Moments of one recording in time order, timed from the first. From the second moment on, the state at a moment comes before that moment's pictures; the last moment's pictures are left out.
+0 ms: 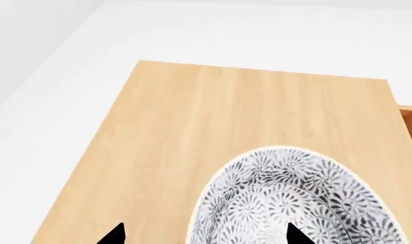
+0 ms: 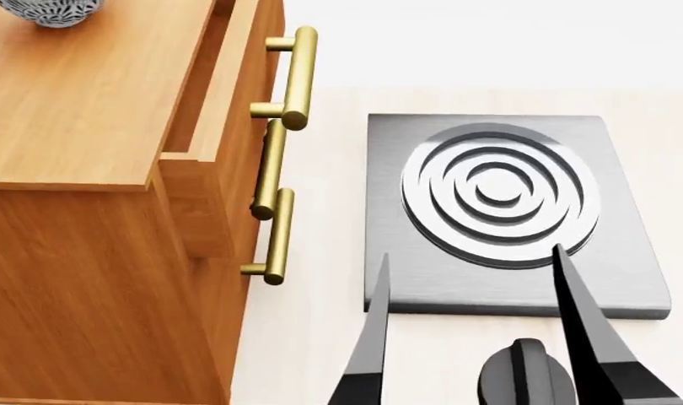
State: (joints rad) left arm -1.99 -0.06 0.01 -1.30 -0.03 -1.12 -0.17; right arm 0.16 0.60 -0.46 -0.96 0.30 0.33 0.71
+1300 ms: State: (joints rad) left arm -1.94 -0.02 0.30 -1.27 0.01 -0.90 0.00; right arm 0.17 0.61 -0.47 -0.96 0.30 0.33 0.72
